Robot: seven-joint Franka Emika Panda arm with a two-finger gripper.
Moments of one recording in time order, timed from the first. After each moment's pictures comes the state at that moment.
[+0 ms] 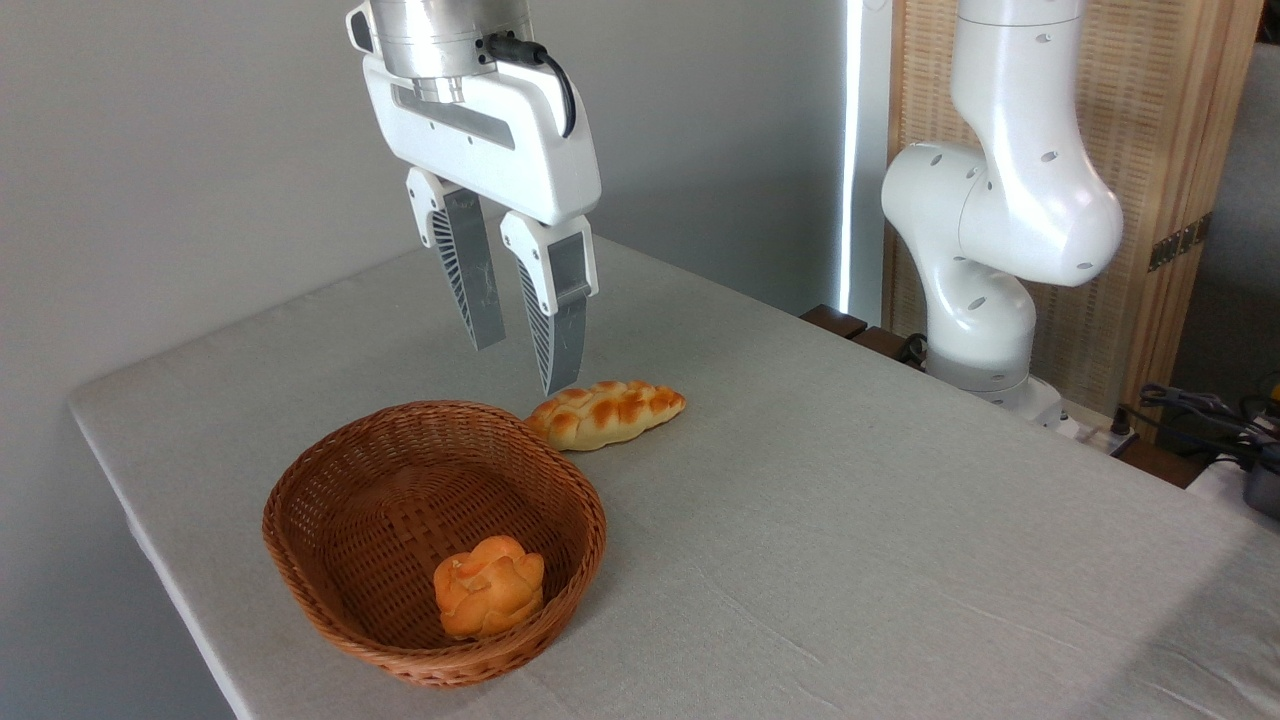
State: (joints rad) arm -0.05 -0.03 0.02 -1.63 -0.01 1.63 0.74
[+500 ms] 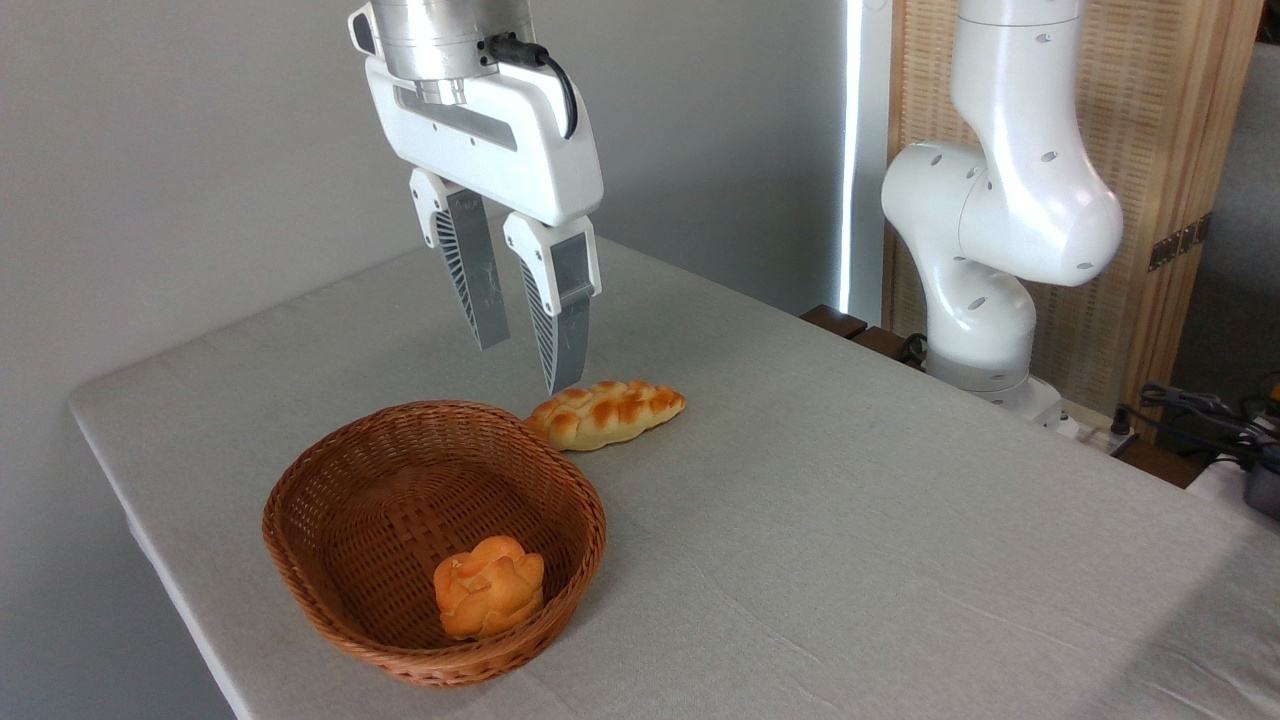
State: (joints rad) arm -0.05 -0.03 0.02 -1.63 -0.01 1.62 0.75
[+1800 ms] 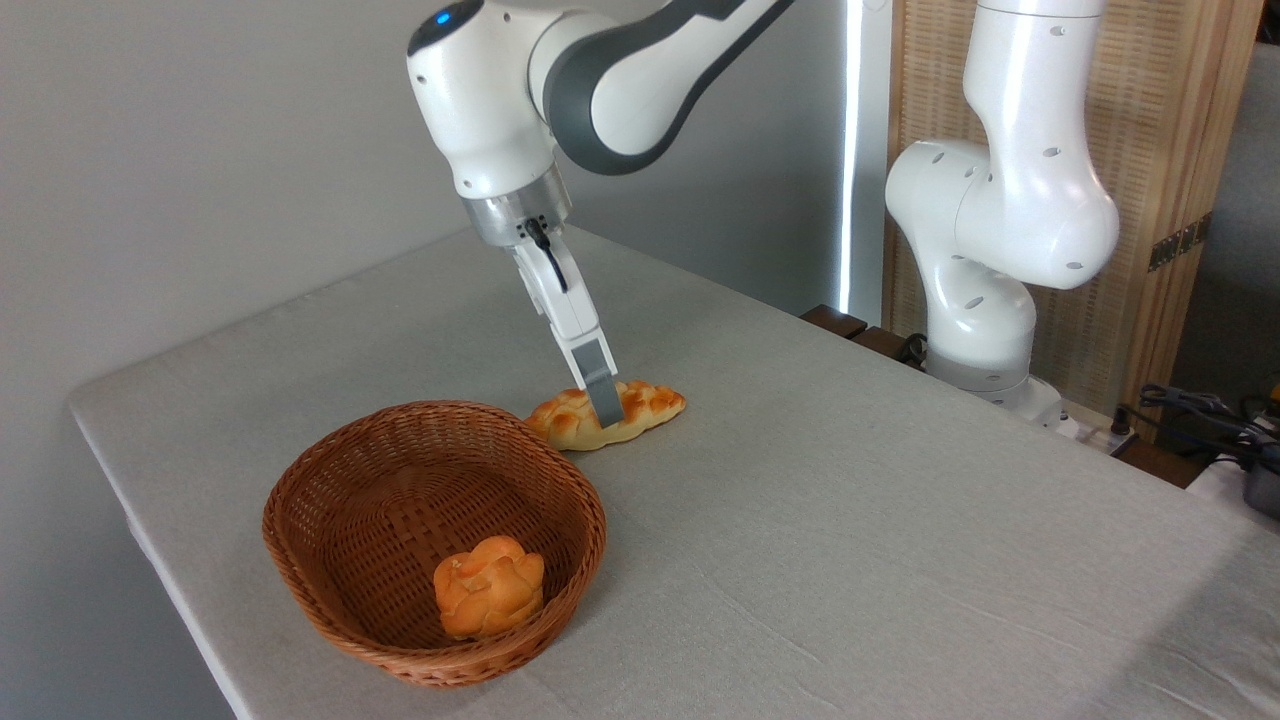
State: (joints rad) arm -0.14 -0.17 -0.23 -2.23 -0.06 1.89 0.79
